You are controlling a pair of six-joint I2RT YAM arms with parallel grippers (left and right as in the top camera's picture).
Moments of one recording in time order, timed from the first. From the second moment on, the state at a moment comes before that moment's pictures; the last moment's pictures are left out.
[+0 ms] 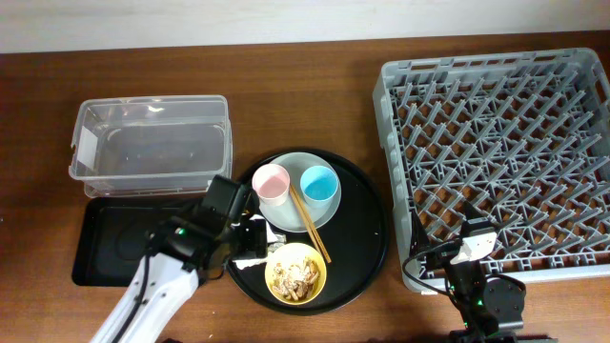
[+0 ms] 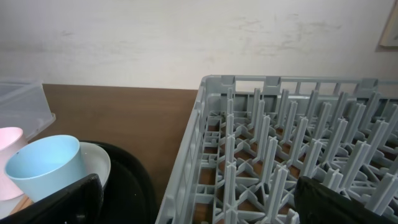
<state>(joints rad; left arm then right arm) -0.44 1.21 0.88 -0.93 -0.04 -0.44 0.04 0.01 0.01 -0.06 -0.13 0.03</state>
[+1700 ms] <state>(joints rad) -0.25 1.33 1.32 -0.98 -0.21 -0.41 0.04 0.01 0.01 -0.06 -0.13 0.03</state>
